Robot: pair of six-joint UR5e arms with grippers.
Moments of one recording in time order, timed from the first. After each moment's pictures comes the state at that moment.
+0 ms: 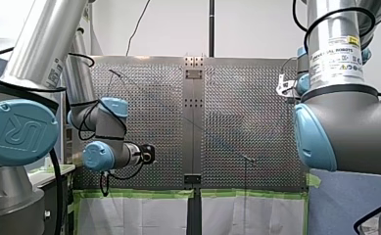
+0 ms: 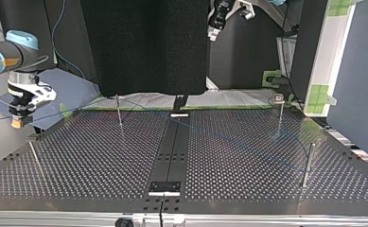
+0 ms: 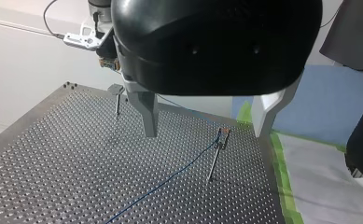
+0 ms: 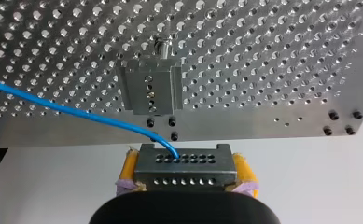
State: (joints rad) left arm -0.62 -1.88 -2.59 -1.94 -1.84 -1.76; right arm 1.59 -1.22 1.59 -0.35 1.52 1.64
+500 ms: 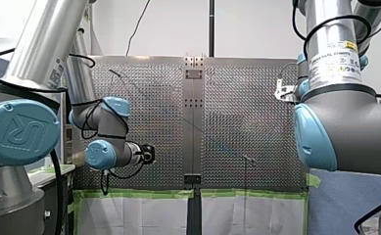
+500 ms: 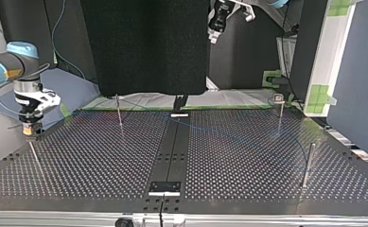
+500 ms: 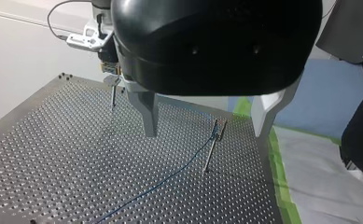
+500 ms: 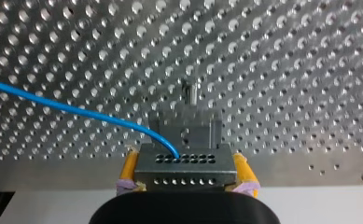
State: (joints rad) left arm -0.60 -1.88 -2.58 -1.98 -1.84 -1.75; right arm 1.59 -1.13 1.50 -0.31 1.40 1.65
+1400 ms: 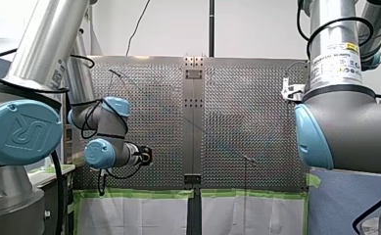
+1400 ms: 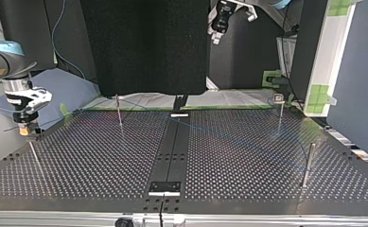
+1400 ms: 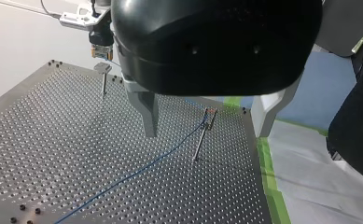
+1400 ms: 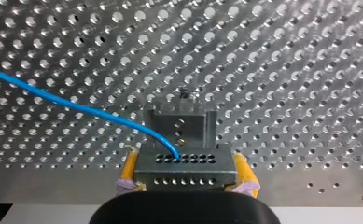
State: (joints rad) left arm -0.58 -1.88 -2.57 -2.02 -1.84 -1.75; right arm 1.51 -1.13 1.48 -0.30 1.20 1.61
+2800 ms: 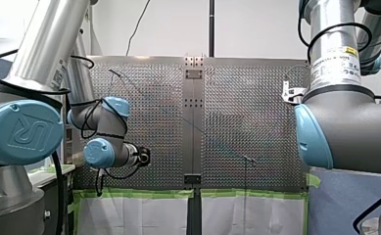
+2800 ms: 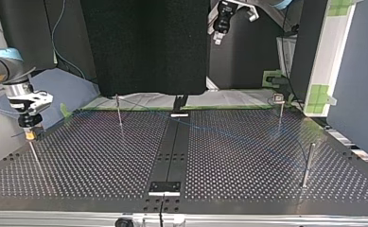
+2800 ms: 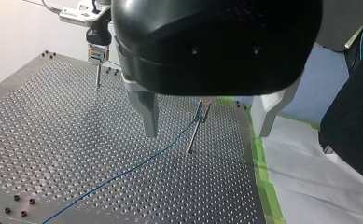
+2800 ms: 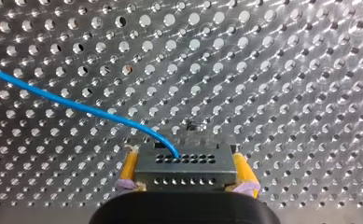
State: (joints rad) left arm -0.56 -1.88 -2.58 -2.04 -1.84 -1.75; right arm 1.50 -1.06 1.42 -0.32 1.08 1.61
